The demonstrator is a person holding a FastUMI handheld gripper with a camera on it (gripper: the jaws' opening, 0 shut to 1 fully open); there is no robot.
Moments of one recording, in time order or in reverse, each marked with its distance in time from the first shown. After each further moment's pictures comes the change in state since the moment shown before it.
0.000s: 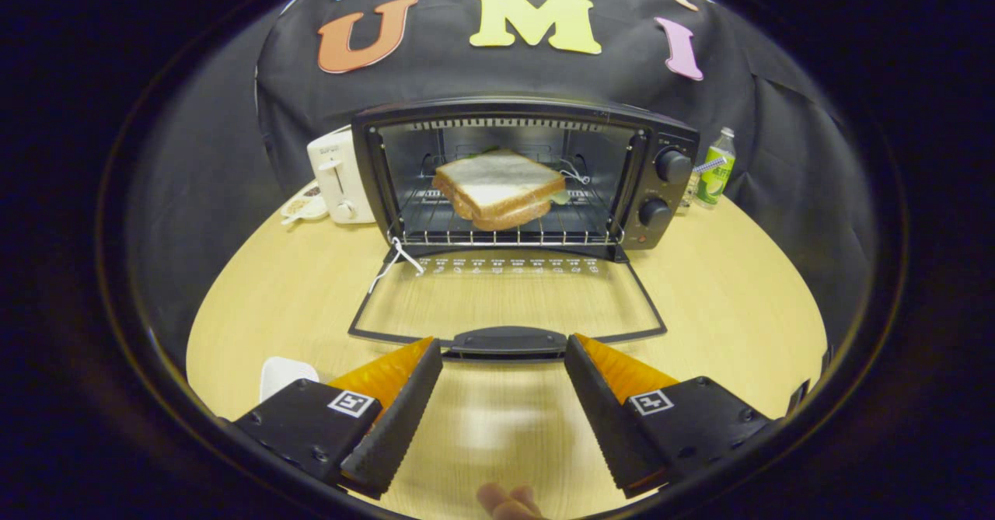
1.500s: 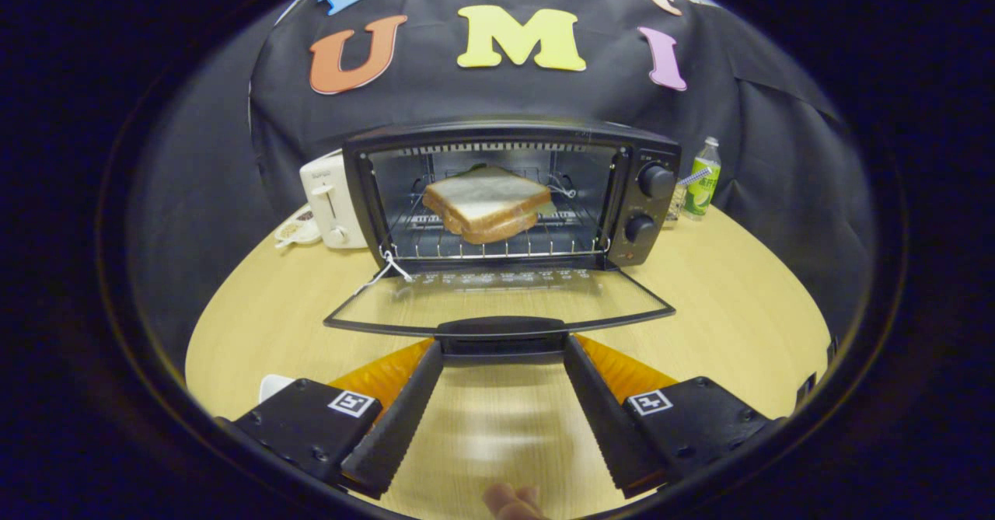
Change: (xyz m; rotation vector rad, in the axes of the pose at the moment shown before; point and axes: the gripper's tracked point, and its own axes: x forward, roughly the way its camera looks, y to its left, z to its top) arm -0.004 -0.003 0.019 0.031 -0.145 -0.005
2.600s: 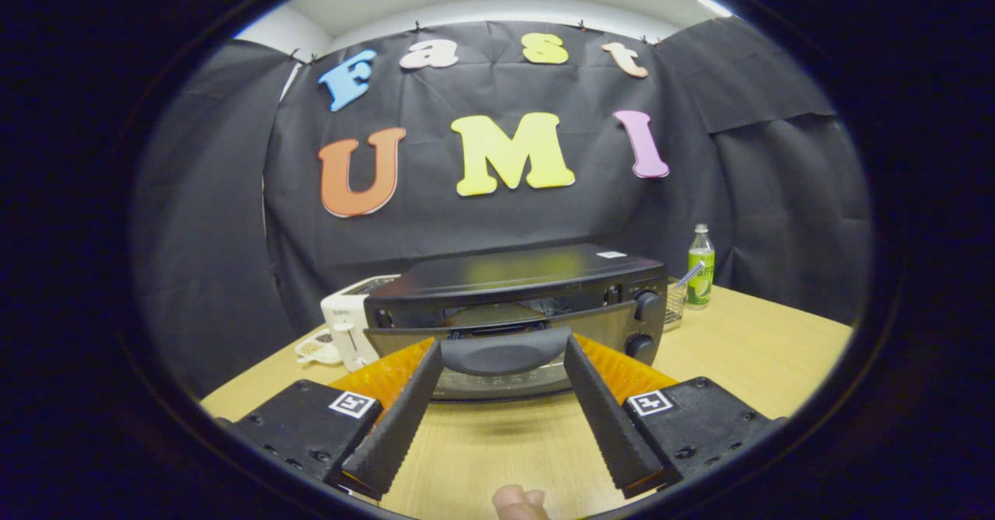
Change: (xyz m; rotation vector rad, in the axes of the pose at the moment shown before) arm -0.040 0.000 0.086 0.097 -0.502 0.072
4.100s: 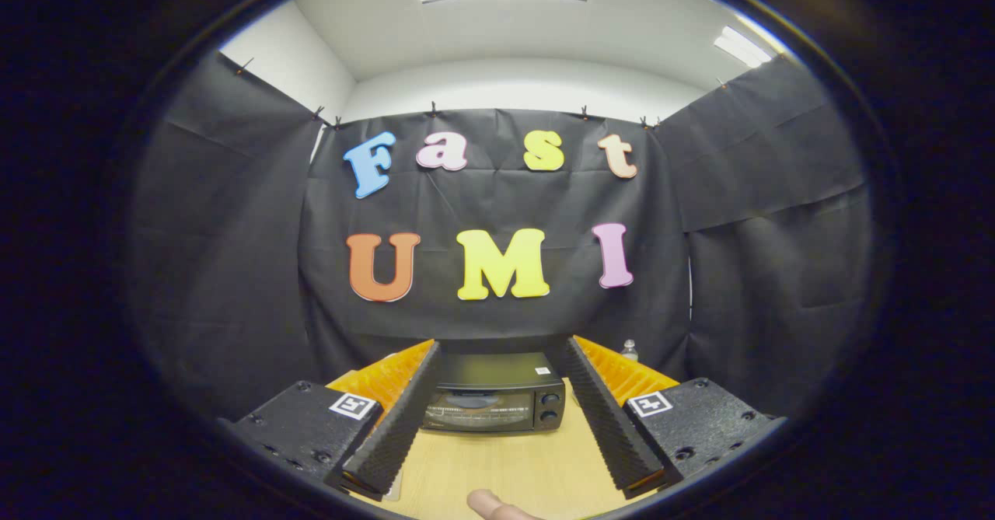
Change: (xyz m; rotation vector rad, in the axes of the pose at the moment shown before) arm -0.242 -0.031 0.225 -0.086 -0.202 0.027
